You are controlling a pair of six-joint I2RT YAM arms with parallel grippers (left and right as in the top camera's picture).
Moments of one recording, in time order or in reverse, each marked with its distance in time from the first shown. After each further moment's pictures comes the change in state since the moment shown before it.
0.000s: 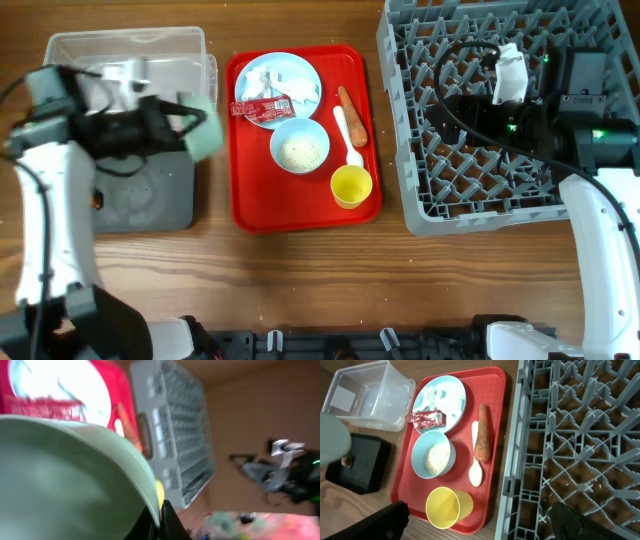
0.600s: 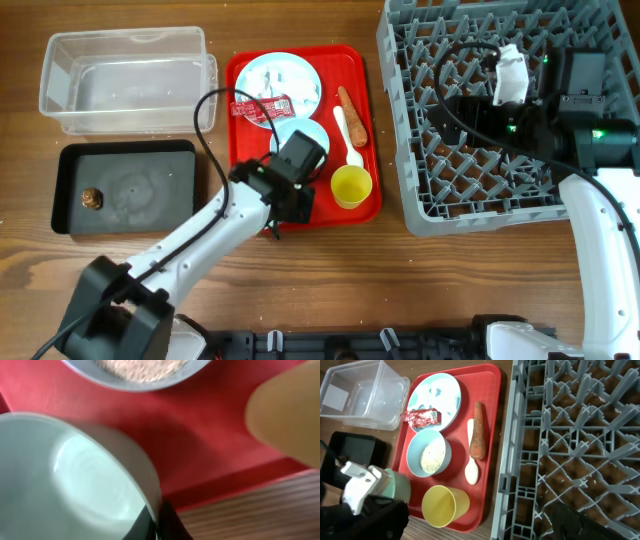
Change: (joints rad) left arm -0.919 0.013 -0.335 0.218 -1.096 -0.368; right arm 0.000 0.000 0.000 -0.011 0.022 0.000
